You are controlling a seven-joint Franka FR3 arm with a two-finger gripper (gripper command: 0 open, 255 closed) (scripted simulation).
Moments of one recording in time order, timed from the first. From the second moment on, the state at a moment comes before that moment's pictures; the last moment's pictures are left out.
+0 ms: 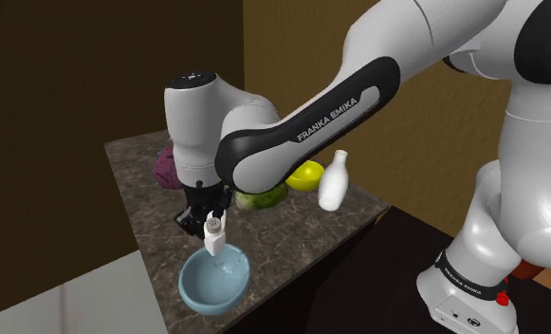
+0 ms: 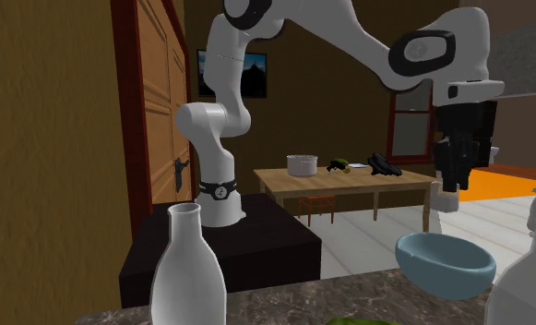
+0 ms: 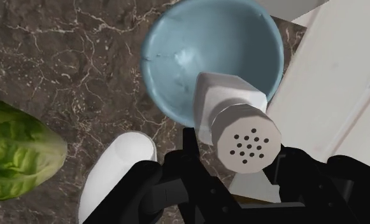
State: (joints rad) arm 0.43 0.31 0.36 -1.89 -0.24 2.22 0.75
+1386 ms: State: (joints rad) arm 0.46 0.46 0.32 -1.91 -0.32 2.38 0.82
